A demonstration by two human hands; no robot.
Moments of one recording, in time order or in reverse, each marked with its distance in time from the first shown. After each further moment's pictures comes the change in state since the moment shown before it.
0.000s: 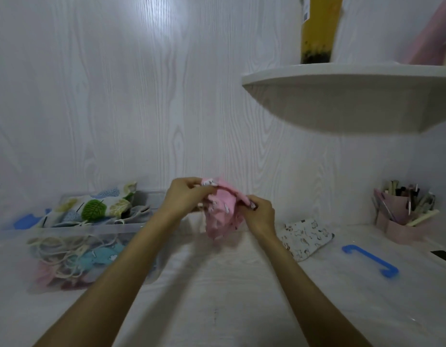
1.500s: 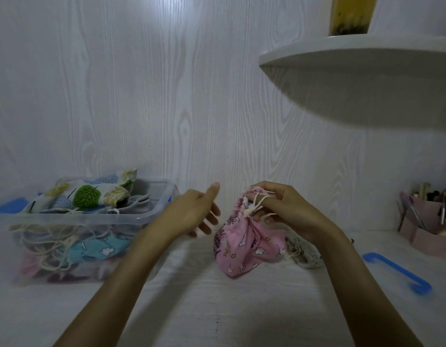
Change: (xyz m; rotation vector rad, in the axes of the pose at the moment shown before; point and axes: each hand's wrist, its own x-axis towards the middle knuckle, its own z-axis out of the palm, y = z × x) left_hand -0.006 -0.024 0.002 0.527 -0.187 -0.100; right_hand -0.003 -0.036 -0.050 0.089 -0.589 0.013
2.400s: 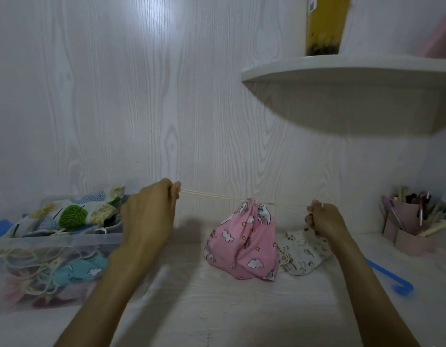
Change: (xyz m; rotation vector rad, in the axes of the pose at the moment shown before) left_hand 0.004 -0.016 -0.020 0.535 0.794 0.334; right_hand 0.000 0.049 -0.076 -0.099 0.710 0.308
